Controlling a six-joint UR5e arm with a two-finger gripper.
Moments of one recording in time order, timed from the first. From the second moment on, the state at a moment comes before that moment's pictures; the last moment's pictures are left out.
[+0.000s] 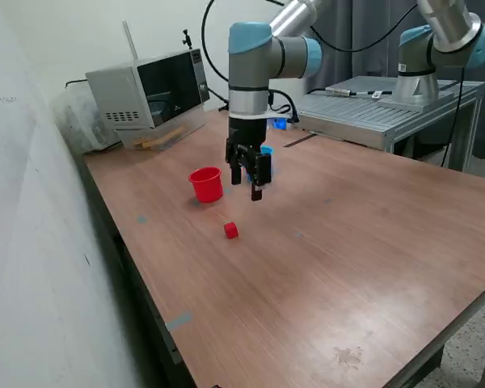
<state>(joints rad) 0.03 -0.70 1.13 -2.22 -1.61 3.24</state>
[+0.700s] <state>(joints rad) 0.01 -0.57 1.04 -2.27 -1.61 3.24</state>
